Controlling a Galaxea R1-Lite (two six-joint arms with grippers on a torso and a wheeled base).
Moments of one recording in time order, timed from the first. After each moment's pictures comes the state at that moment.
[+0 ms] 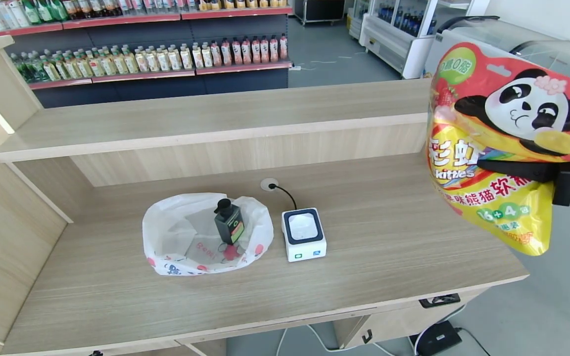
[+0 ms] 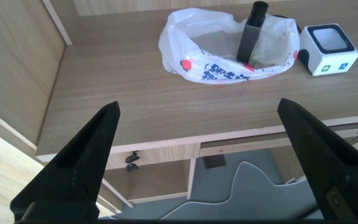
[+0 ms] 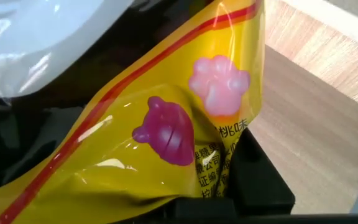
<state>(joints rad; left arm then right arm) 0.00 0.00 0.00 0.00 -0.02 0.00 -0.14 1.46 -1.09 0.00 0.91 -0.62</state>
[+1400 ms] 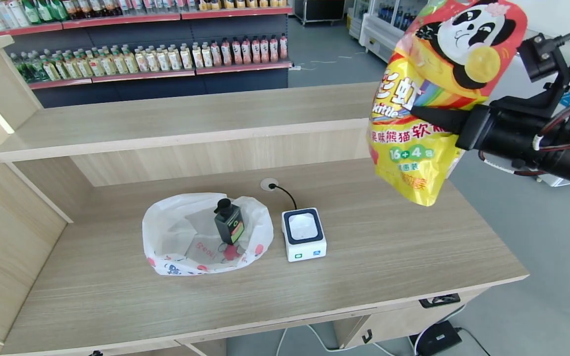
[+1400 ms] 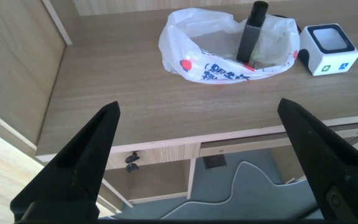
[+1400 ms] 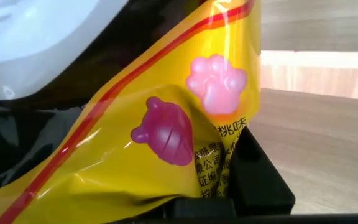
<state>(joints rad) 0.00 0.00 0.00 0.00 -0.02 0.00 0.25 1.58 -0.99 -0.73 0.44 0.16</state>
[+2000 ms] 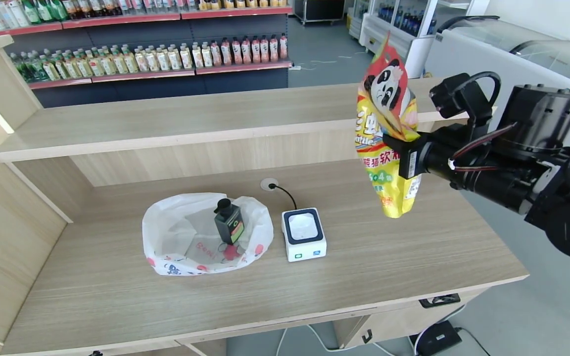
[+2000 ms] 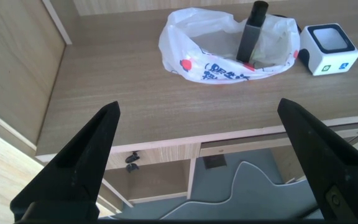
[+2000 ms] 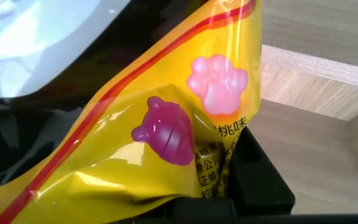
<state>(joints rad) 0.00 0.00 0.00 0.00 -0.02 0.00 0.42 1.69 -0.97 -0.75 0.00 -0.24</state>
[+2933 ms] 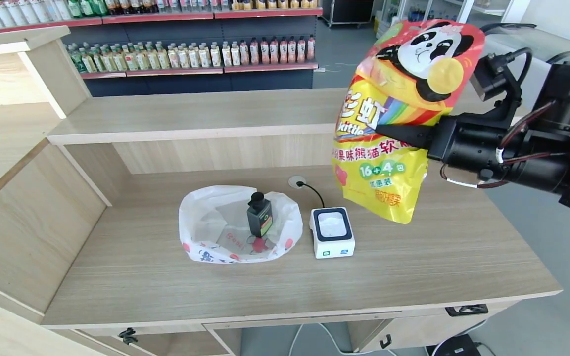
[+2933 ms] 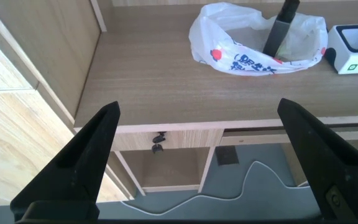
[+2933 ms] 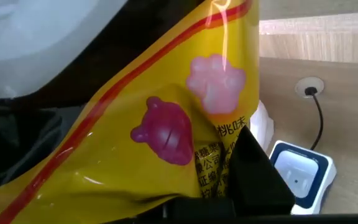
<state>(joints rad) 0.00 0.00 0.00 0.00 -0.02 0.00 0.32 1.64 -1.02 -0.65 0.59 0.37</state>
